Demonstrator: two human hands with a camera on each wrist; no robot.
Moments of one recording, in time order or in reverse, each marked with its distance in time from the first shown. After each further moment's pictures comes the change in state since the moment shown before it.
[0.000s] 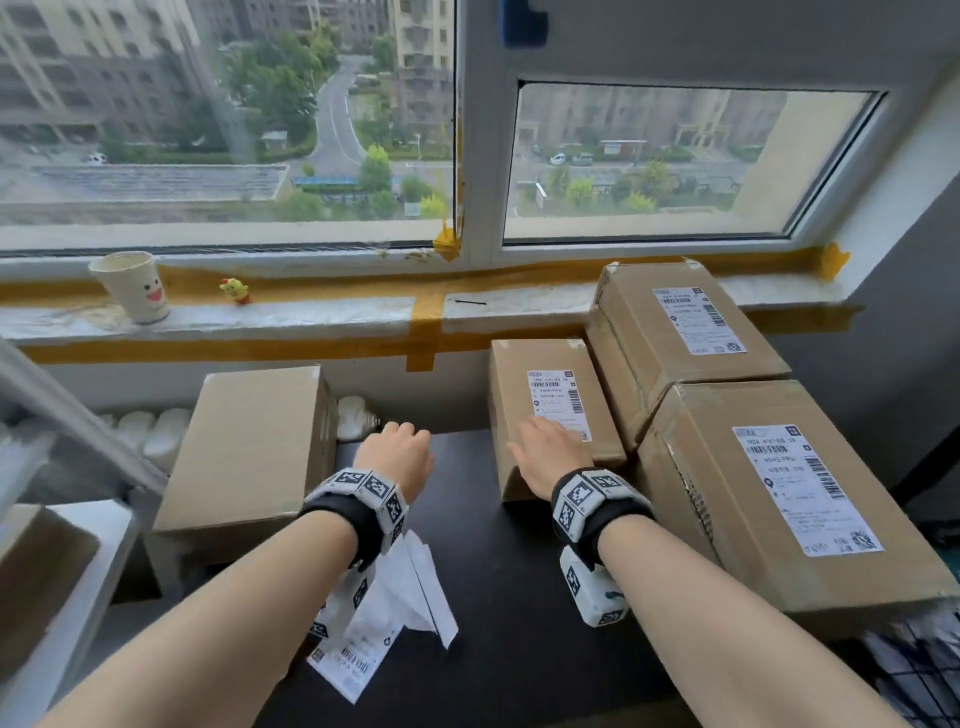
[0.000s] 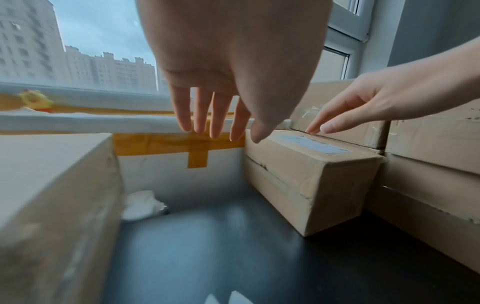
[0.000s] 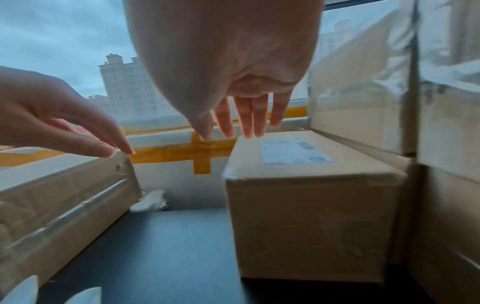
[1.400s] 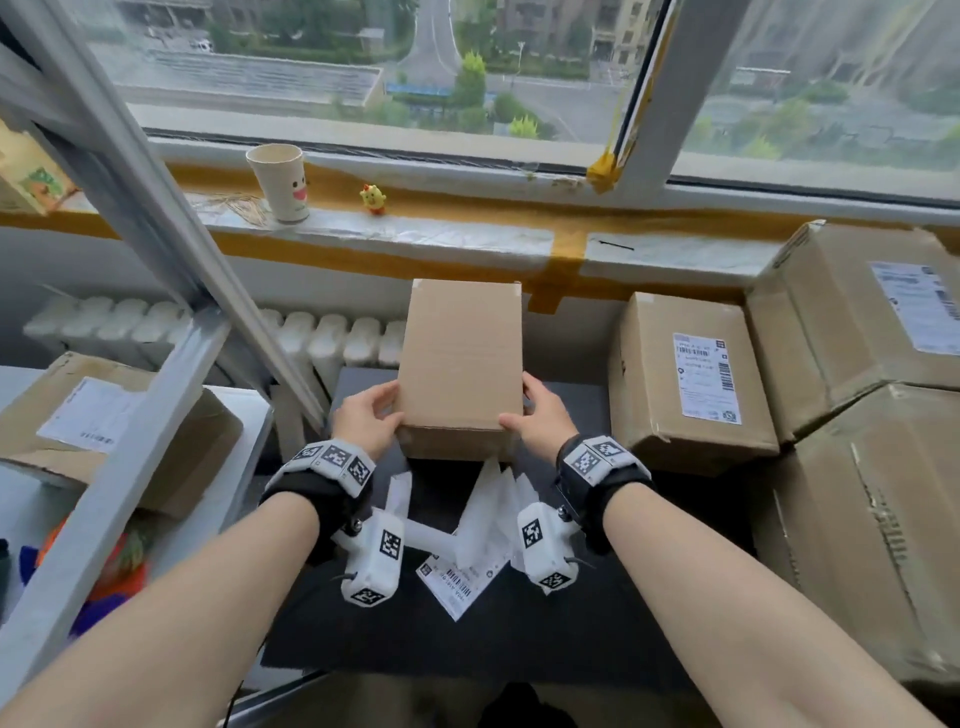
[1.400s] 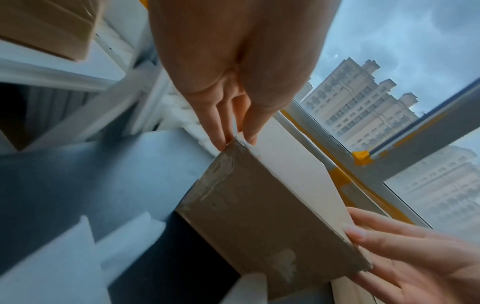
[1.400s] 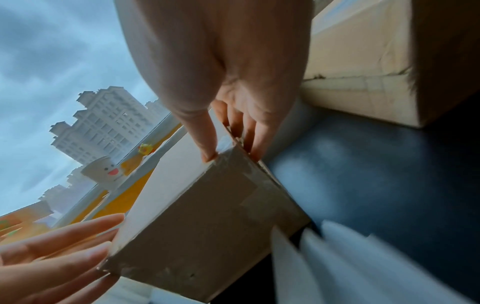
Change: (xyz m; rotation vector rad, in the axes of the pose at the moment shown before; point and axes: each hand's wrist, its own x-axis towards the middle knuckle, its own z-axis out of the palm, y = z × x) left_hand -0.069 -0.162 0.058 -1.143 0.225 -0.553; right_hand 0.031 -0.146 0.063 0.949 -0.279 0.093
